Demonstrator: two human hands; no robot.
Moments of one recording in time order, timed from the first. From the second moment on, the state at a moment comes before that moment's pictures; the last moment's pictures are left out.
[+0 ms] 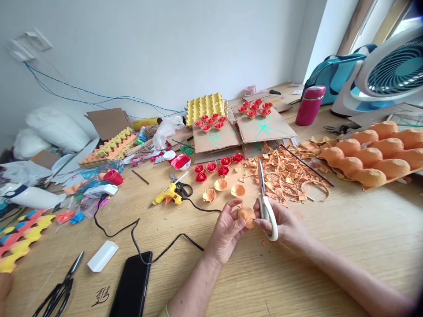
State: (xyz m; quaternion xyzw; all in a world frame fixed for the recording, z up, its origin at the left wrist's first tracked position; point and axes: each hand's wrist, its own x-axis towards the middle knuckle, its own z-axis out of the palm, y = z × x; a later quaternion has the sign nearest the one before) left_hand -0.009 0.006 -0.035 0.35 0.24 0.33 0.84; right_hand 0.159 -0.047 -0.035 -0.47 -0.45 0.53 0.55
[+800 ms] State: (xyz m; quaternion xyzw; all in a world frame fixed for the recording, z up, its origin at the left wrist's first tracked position) left_hand -0.012 0.011 -0.031 0.30 0.25 0.48 0.78; right_hand 0.166 -0.058 -0.030 -0.58 -0.77 0.13 0.23
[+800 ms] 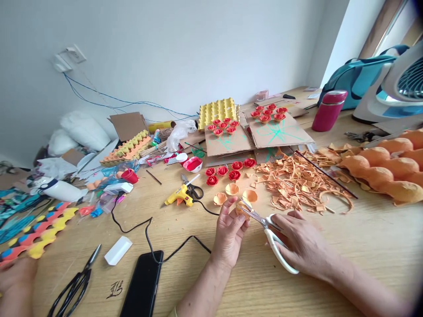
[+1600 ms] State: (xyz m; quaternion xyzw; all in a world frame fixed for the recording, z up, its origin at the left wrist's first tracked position) left_hand -0.009 0.008 -0.023 0.35 0.28 0.47 0.76; right_hand 0.166 -0.058 -0.025 -0.57 -0.78 0.12 0.22
